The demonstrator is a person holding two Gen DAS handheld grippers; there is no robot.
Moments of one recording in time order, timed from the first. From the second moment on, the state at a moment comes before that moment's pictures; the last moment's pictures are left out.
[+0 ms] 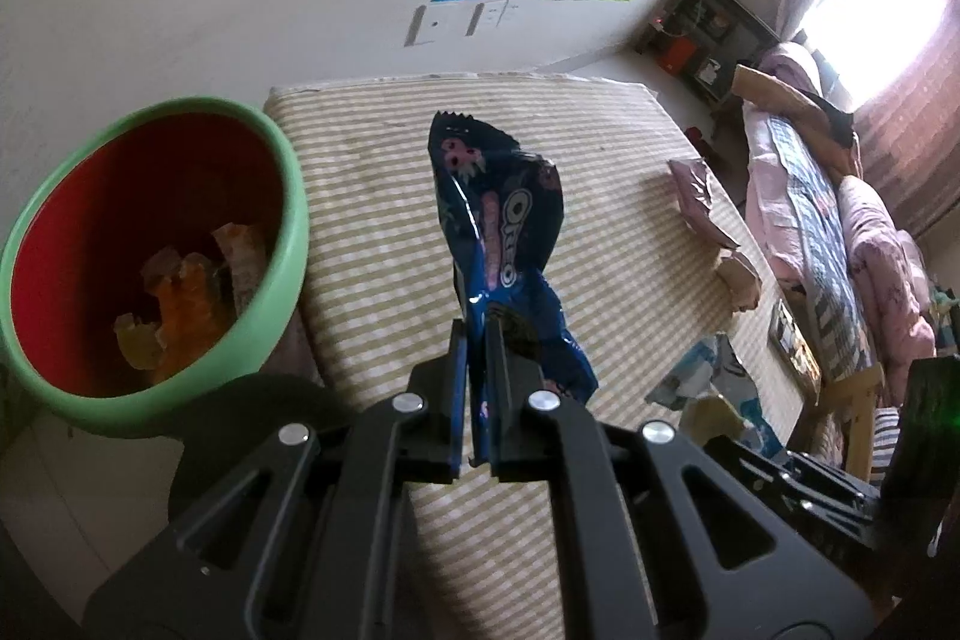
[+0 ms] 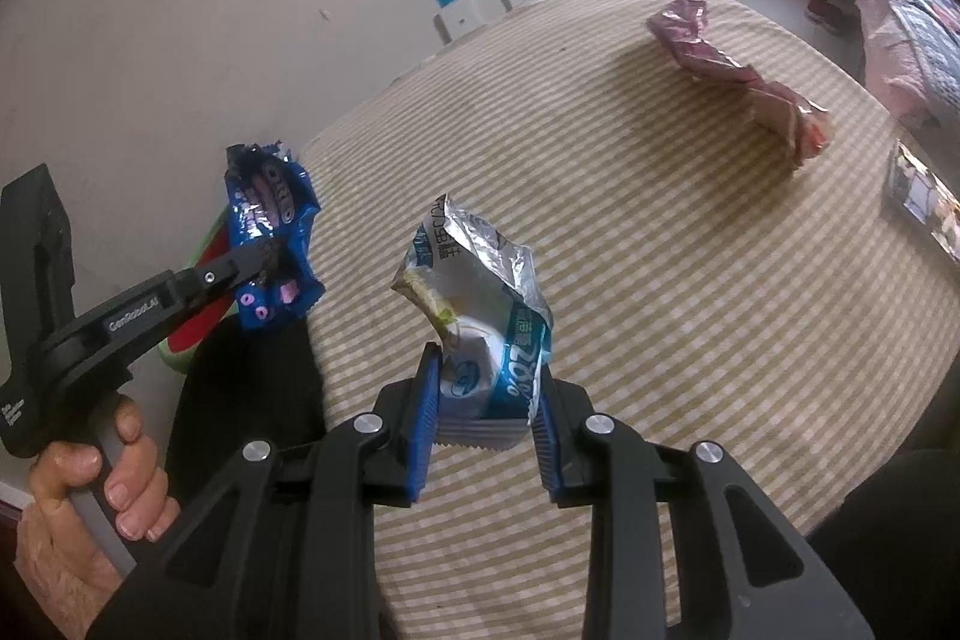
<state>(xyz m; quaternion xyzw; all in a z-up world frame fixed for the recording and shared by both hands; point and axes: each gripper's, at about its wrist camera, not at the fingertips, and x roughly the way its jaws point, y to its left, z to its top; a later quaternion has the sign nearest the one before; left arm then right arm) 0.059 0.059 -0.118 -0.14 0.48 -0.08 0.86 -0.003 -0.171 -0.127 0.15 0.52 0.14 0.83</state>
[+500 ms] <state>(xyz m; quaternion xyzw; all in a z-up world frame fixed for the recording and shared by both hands) 0.058 0.084 -0.118 -0.17 0.47 -0.06 0.86 -0.001 -0.141 -0.120 0.13 0.53 0.17 0.82</state>
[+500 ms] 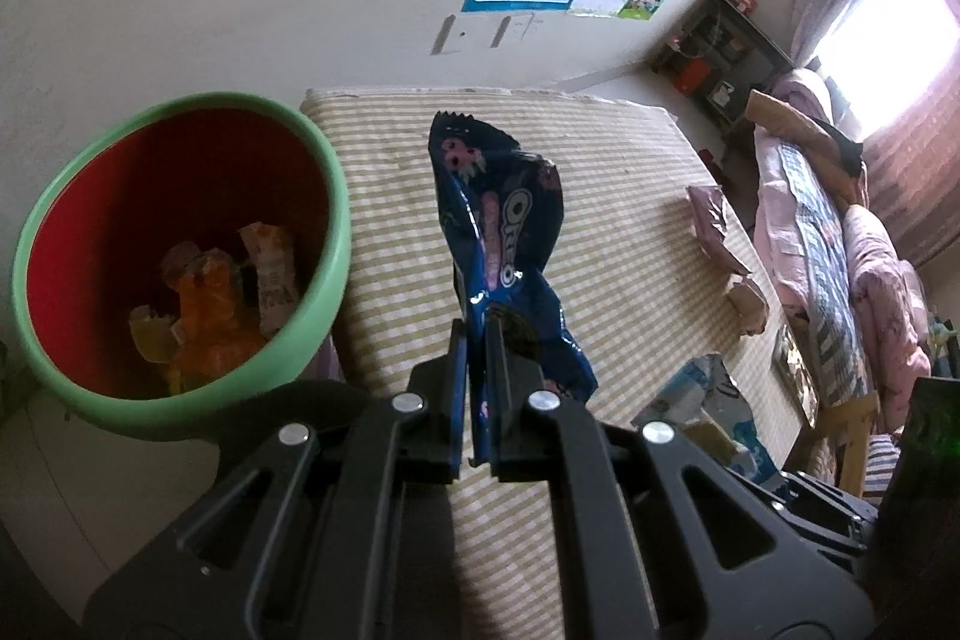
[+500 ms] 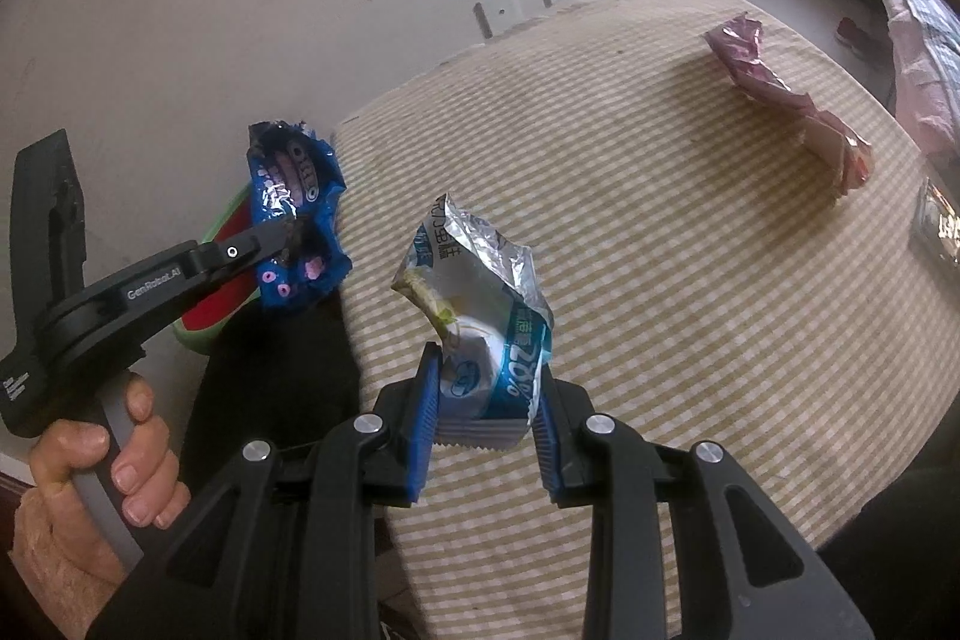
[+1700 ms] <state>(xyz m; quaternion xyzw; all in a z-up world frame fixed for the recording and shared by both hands) 0.056 0.219 -0.128 -0.23 0.45 0.08 0.86 0.074 0.006 -0.105 0.04 0.51 0.29 0.81</state>
